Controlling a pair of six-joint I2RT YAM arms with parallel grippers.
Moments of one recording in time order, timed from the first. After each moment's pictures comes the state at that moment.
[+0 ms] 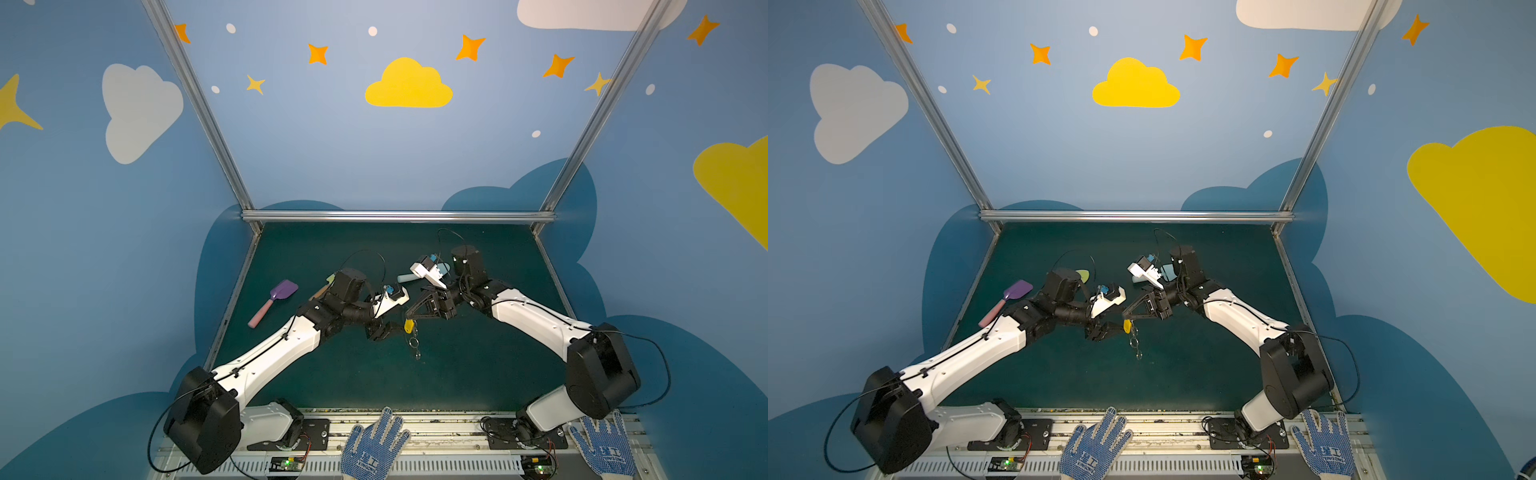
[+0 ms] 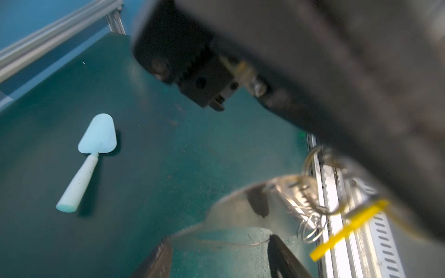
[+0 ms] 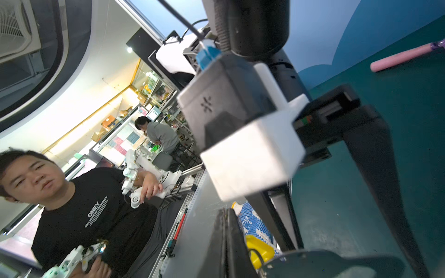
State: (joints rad) left arm -0.59 1.28 0.90 -0.30 0.66 0.39; right arm 0.58 1.55 1.08 -0.10 -1.56 0.17
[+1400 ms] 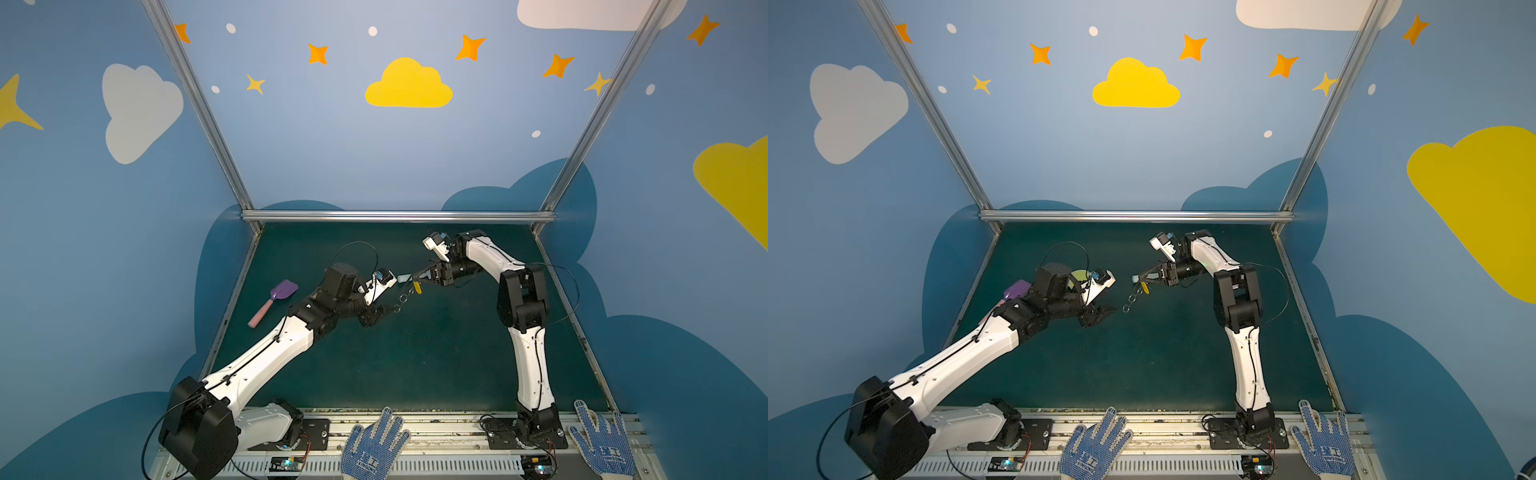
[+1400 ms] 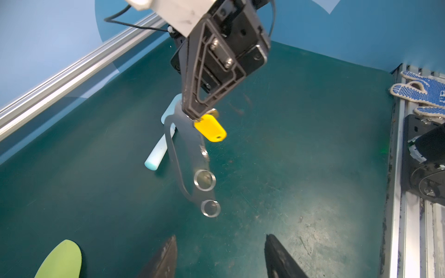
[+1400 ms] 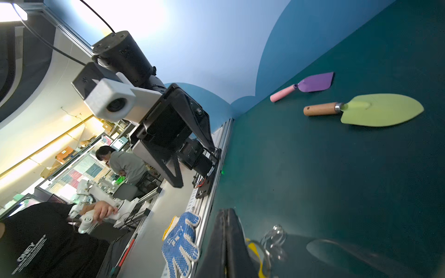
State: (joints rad) left arm -0.54 1.22 0.91 -0.30 0.38 0.28; right arm 0.34 2.37 2.03 -1.70 -1.57 -1.32
